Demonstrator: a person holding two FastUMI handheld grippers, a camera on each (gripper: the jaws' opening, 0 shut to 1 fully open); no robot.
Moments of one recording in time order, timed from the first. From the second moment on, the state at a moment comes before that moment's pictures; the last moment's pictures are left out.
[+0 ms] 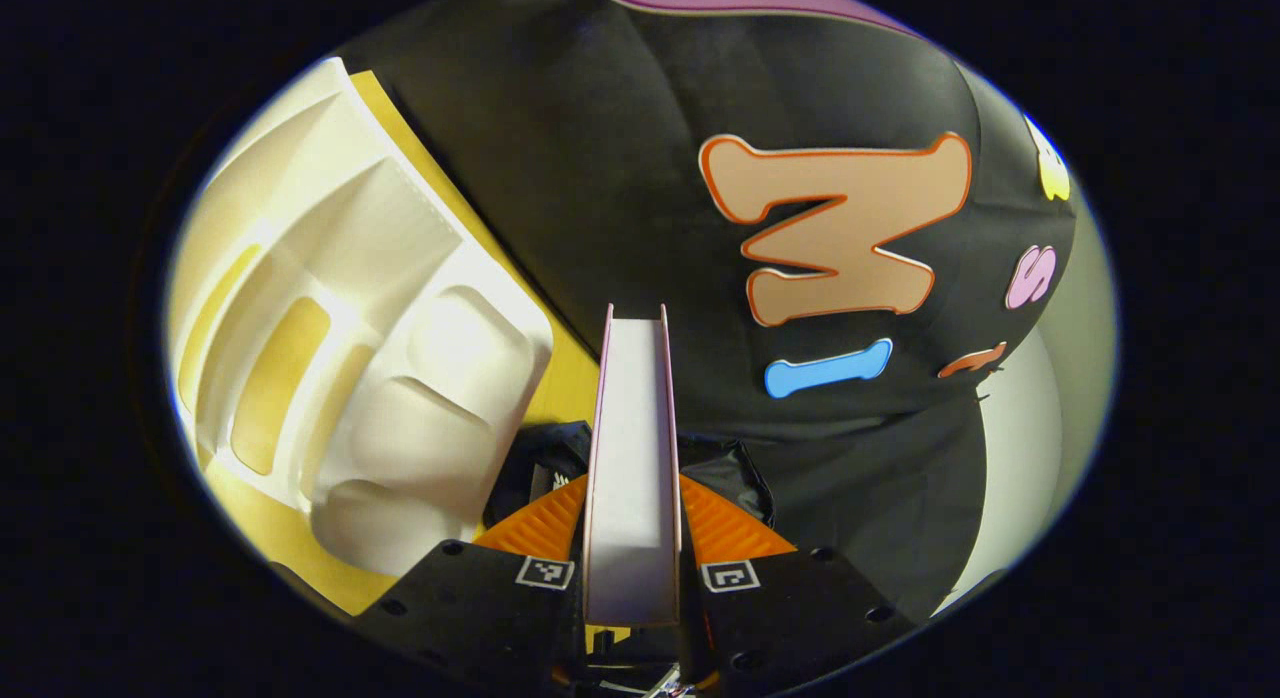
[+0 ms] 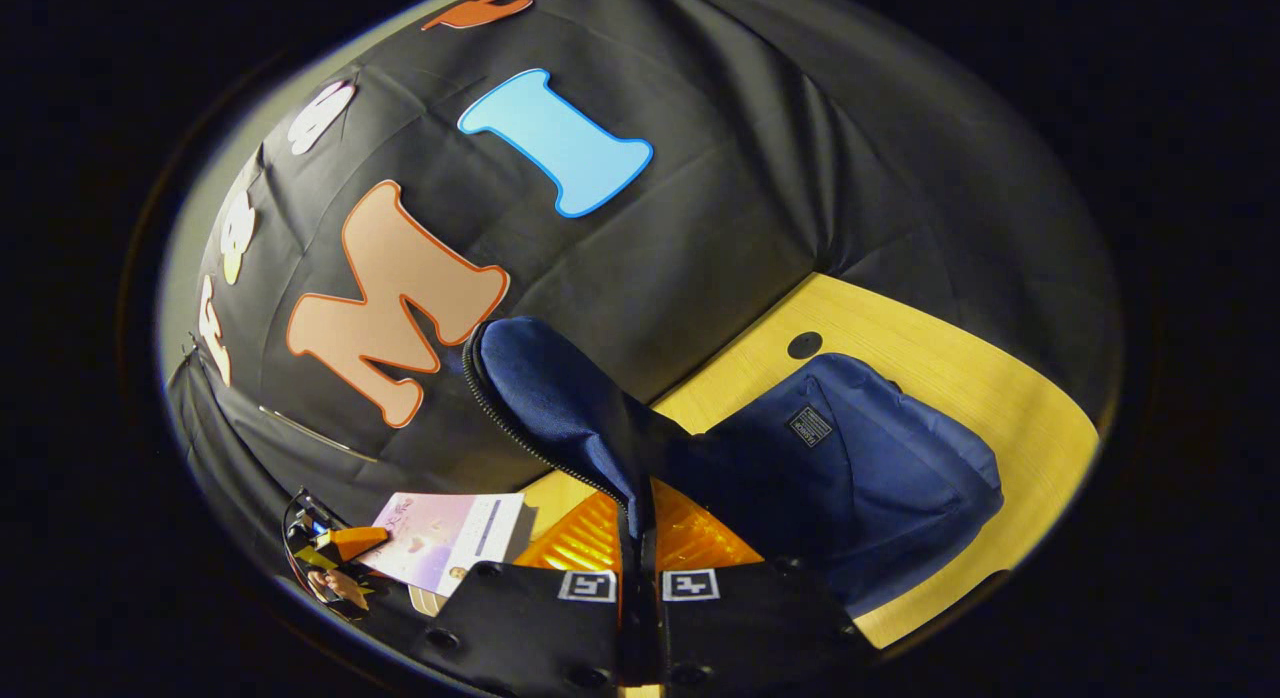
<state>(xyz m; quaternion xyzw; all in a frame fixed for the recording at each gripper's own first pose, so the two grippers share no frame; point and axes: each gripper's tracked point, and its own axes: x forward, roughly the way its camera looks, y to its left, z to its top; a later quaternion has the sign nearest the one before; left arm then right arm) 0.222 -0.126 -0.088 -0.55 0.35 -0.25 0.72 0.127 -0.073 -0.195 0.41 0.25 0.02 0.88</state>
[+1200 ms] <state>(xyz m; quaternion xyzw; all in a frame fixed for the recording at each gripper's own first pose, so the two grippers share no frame) 0.223 -0.332 -0.179 -0.55 0.44 -0.21 0.68 0.127 -0.062 -0.197 0.41 0.25 0.06 0.88</state>
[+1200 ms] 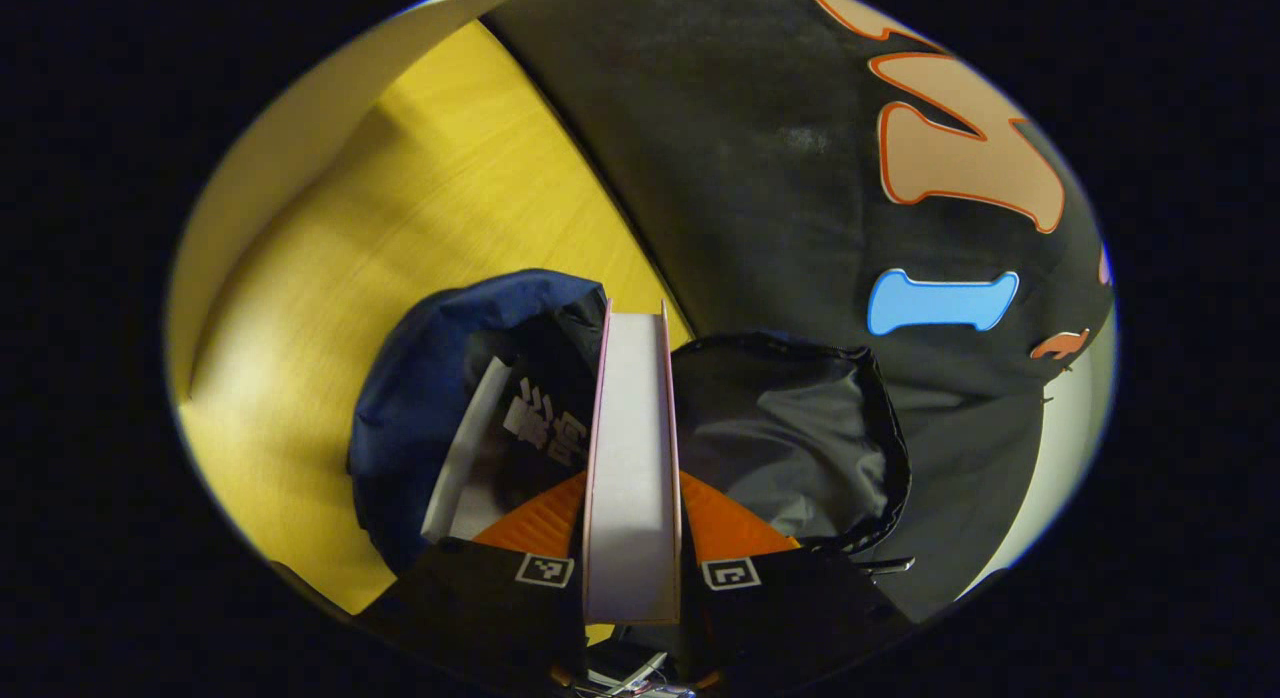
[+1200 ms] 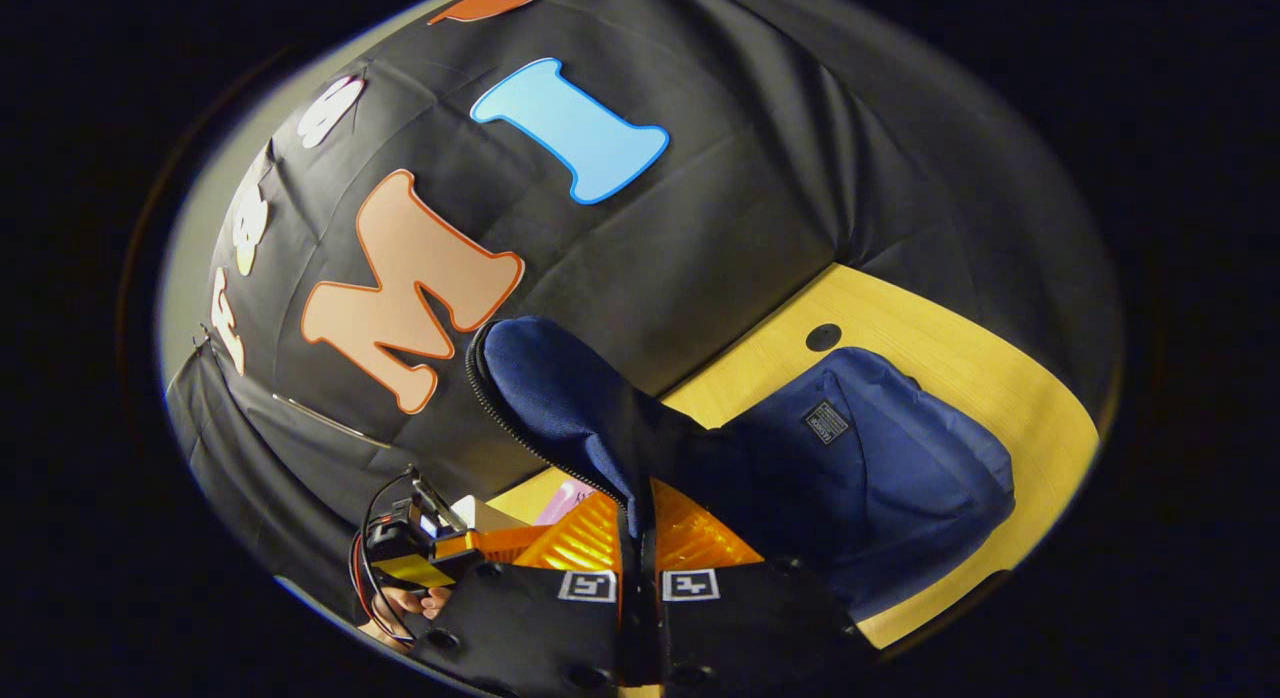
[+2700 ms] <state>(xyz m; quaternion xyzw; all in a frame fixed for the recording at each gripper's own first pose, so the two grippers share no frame) 0.207 -0.320 -0.222 -0.31 0.46 -0.17 0.82 0.124 -0.052 -0.204 0.40 0.26 0.07 0.88</state>
